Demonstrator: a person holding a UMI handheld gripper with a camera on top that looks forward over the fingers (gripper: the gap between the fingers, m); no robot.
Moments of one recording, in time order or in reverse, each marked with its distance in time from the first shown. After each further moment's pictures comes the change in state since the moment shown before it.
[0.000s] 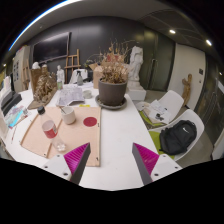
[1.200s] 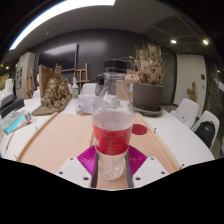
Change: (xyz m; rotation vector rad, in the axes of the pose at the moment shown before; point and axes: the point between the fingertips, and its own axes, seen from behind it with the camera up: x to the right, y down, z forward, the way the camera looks) arm -0.260 0.018 0.161 0.236 -0.025 0.038
